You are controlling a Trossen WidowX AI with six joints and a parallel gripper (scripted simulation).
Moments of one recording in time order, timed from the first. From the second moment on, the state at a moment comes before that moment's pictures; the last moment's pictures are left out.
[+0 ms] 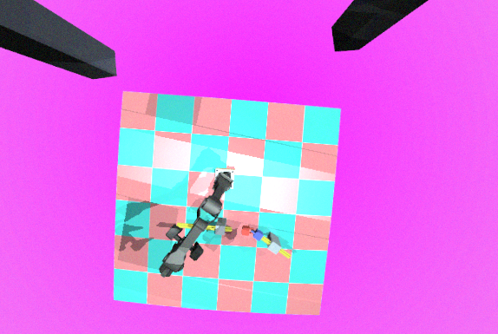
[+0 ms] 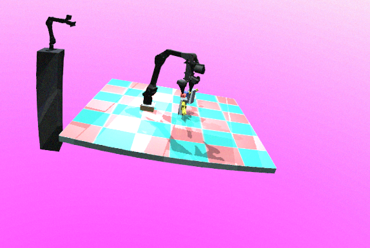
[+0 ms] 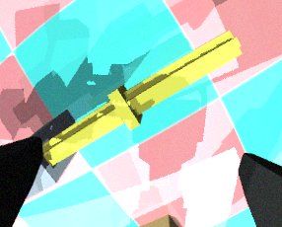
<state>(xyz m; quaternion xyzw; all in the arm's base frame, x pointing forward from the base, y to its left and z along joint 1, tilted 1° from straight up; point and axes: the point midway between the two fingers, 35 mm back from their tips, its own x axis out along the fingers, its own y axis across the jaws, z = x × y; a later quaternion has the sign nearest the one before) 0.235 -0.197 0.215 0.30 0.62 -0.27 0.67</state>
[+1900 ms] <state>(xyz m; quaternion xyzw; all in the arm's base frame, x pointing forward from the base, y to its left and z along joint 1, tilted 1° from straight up) 0.258 -0.198 0.161 0.58 0.56 -0.34 0.49</state>
